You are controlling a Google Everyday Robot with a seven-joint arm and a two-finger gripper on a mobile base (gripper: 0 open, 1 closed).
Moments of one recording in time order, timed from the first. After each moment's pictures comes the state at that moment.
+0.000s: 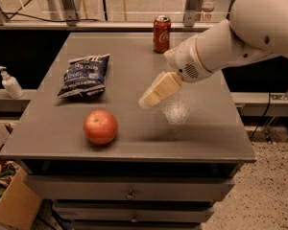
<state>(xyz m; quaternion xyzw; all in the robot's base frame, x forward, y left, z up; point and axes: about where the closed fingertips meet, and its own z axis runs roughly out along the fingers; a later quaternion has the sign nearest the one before) 0.554 -0.033 0.902 -0.52 0.75 0.19 0.36</state>
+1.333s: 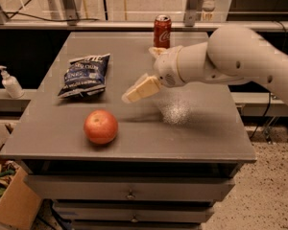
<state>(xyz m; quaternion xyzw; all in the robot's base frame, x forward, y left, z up) 0.608 0.006 0.879 -0.51 0.69 0.20 0.48</state>
